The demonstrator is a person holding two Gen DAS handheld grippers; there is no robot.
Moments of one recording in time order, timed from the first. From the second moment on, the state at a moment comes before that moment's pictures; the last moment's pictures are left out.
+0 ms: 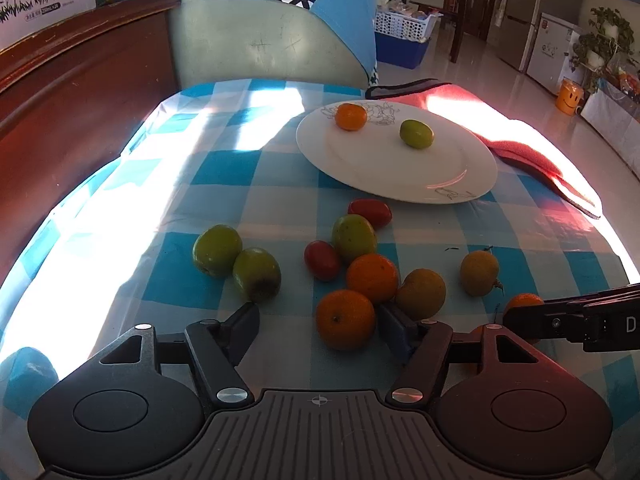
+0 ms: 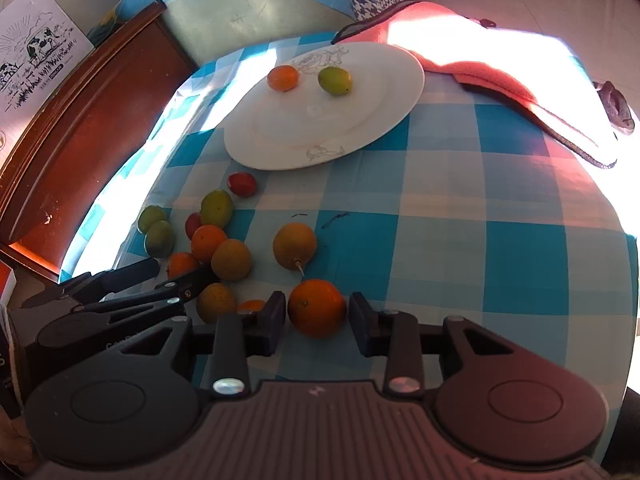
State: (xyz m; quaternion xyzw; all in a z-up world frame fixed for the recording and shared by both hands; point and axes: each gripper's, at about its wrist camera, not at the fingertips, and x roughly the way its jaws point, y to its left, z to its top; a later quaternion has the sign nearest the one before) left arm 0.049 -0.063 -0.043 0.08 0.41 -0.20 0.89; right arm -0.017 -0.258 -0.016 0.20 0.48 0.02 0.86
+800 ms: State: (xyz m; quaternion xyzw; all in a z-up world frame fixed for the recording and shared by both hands) left arm 0.040 -0.056 -0.023 0.04 0.39 -0.22 0.89; right arm -0.016 -0.256 -0.006 0.20 0.45 0.03 0.87
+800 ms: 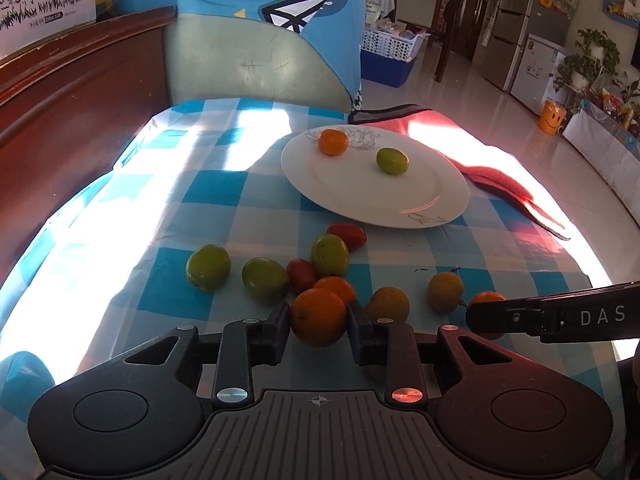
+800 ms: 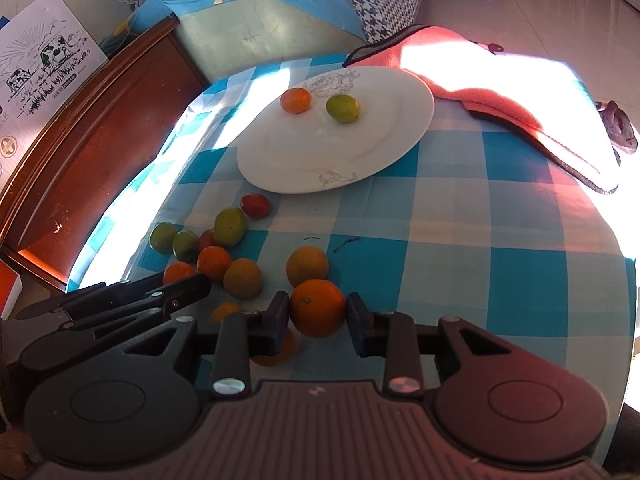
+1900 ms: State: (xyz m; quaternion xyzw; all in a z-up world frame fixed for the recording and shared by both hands) left arm 0.080 -0.076 0.033 0.00 0.33 -0.23 0.91; right arm 0.018 -0.267 0.039 0.21 0.39 0.04 0.90
